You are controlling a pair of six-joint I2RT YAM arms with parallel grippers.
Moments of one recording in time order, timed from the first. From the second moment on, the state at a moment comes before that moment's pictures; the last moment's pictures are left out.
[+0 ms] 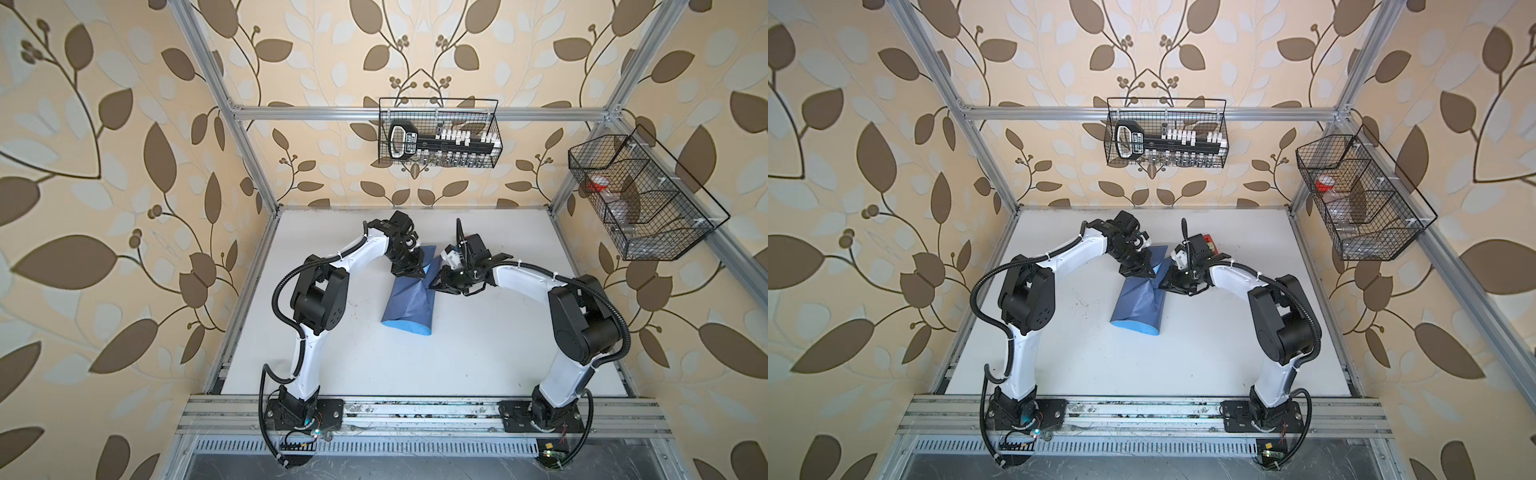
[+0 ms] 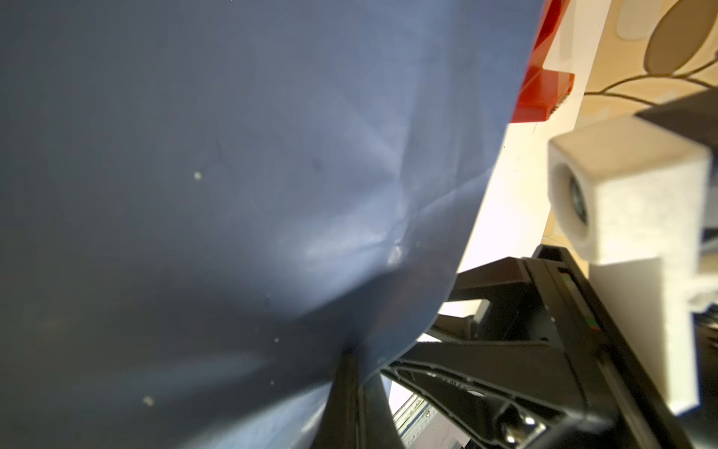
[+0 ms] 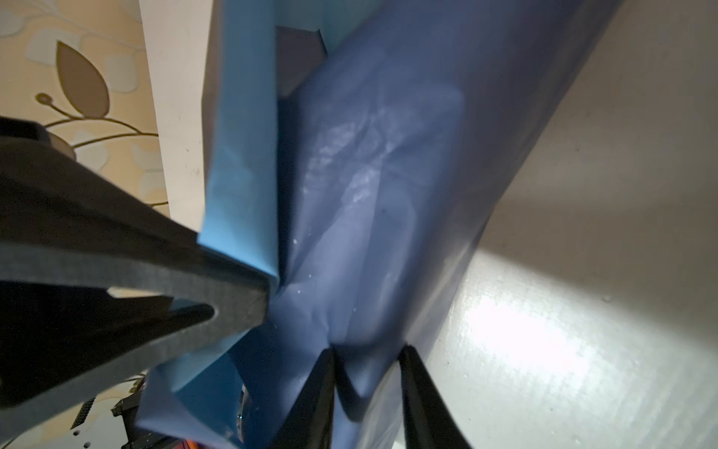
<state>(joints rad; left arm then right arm) -0.50 2.12 1.78 -0.89 0.62 -0.49 0.39 1.80 1.14 -0.39 -0.52 0.56</state>
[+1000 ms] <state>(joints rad) -0.51 2.10 1.63 -0.71 0.73 -0.49 0.37 1.73 1.12 -0.44 -0.51 0.56</state>
